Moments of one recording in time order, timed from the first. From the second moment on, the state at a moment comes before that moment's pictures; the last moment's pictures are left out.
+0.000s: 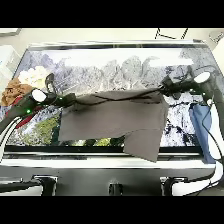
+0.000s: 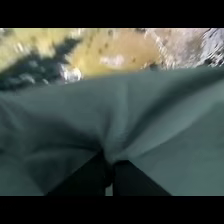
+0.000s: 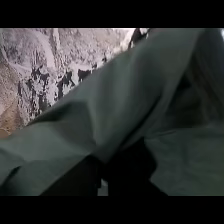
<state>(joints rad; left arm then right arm) -0.11 -1.47 1.13 1.07 -0.76 -1.62 -0.19 -1.68 1.48 -0.91 1.04 1.70</state>
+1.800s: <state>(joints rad) 0.31 -1.30 0.71 0.91 -1.18 -1.24 -0.51 -1.48 0.92 -0.98 1.33 1.41</state>
